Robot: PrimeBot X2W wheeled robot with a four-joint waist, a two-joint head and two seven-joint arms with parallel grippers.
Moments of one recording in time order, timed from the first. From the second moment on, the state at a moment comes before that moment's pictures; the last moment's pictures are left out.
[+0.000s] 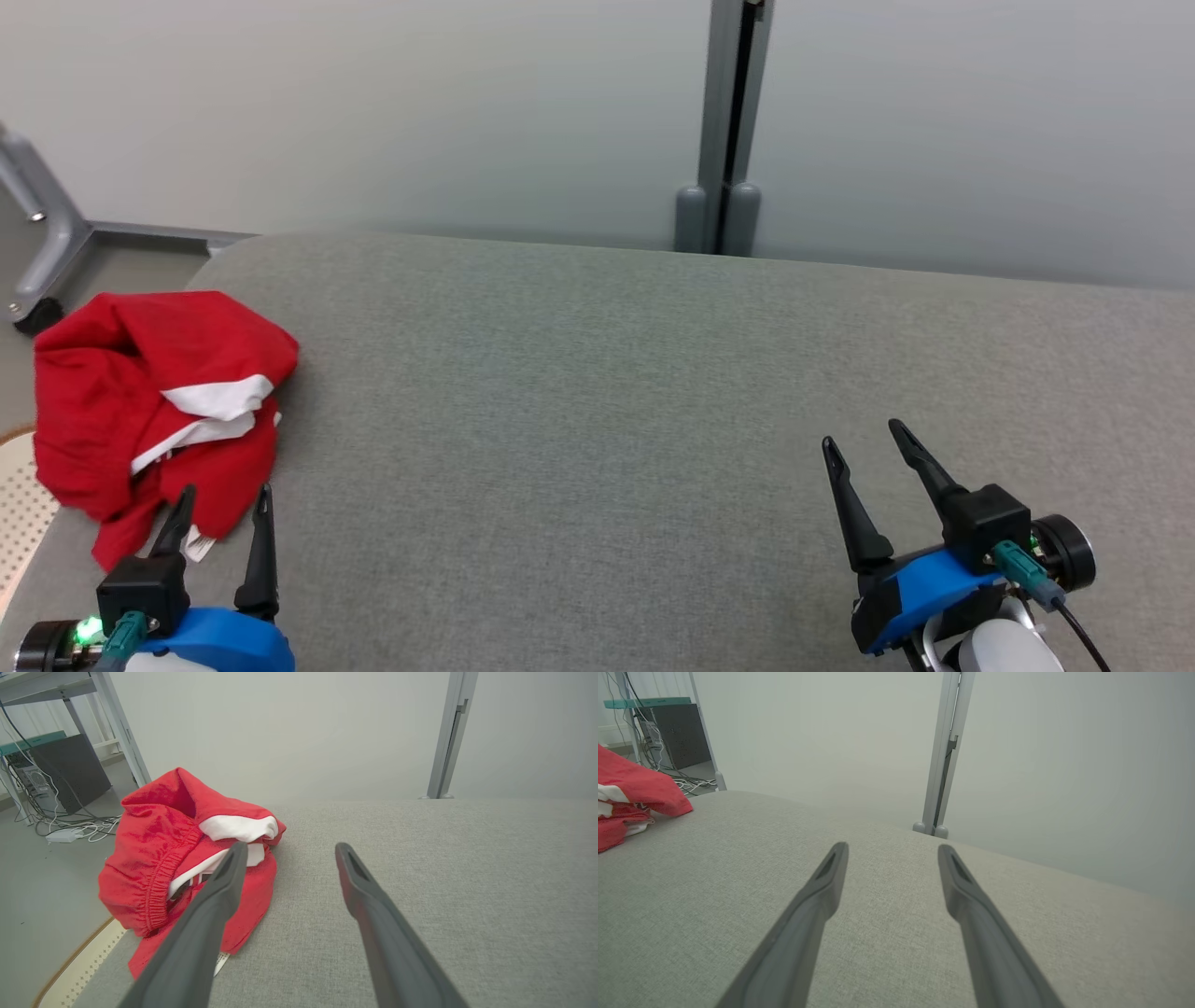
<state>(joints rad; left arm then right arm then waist) -0.09 0.22 0.02 0.46 -0.11 -0.13 -0.26 -0.18 -0.05 0.08 0.40 -0.02 0.13 -0.26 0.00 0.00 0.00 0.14</state>
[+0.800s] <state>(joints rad) -0.11 0.25 0.09 0.50 -0.14 -0.13 -0.26 -0.25 -0.05 0.14 0.44 0.00 0.13 -0.26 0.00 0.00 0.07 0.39</state>
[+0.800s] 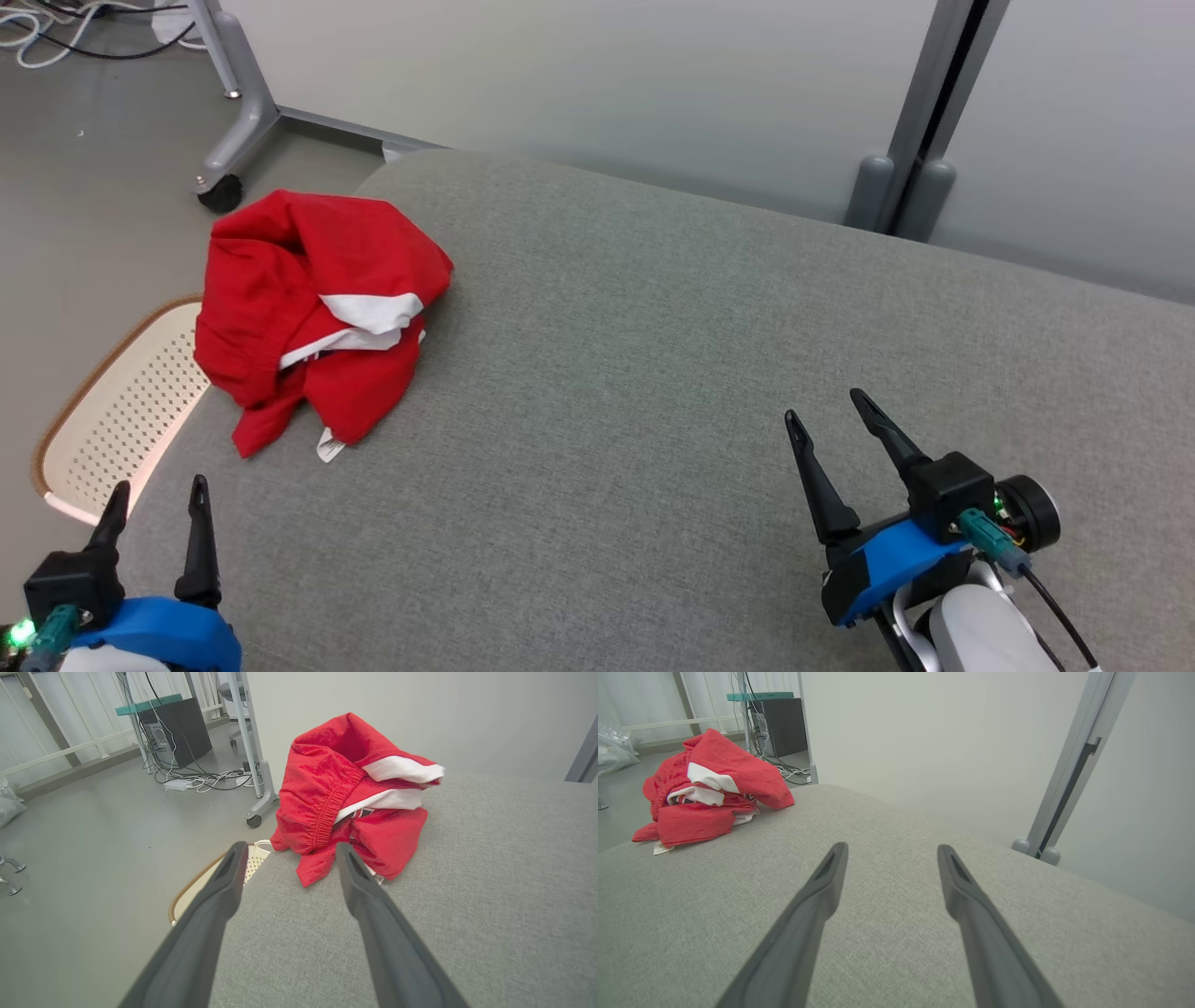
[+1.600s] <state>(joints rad) -0.46 0.46 0.00 0.61 -0.48 -0.13 -0.26 -0.40 -0.05 0.21 0.41 -0.10 0.13 -0.26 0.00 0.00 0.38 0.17</state>
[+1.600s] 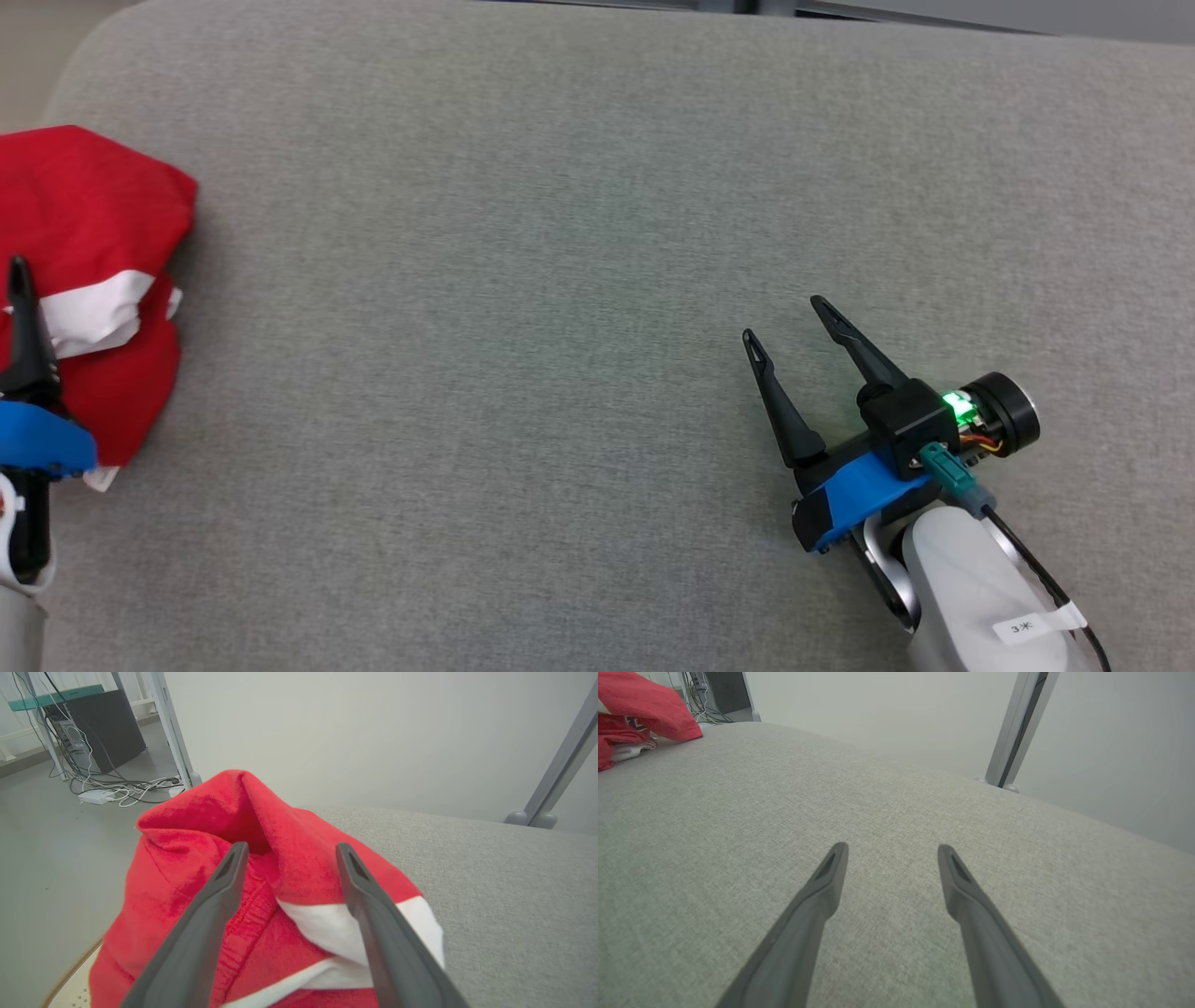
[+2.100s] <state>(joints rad) -0.52 0.51 -0.07 0.63 -0.62 -0.13 -0.26 -0.37 -0.05 0.20 0.38 -0.08 0.13 -0.26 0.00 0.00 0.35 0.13</state>
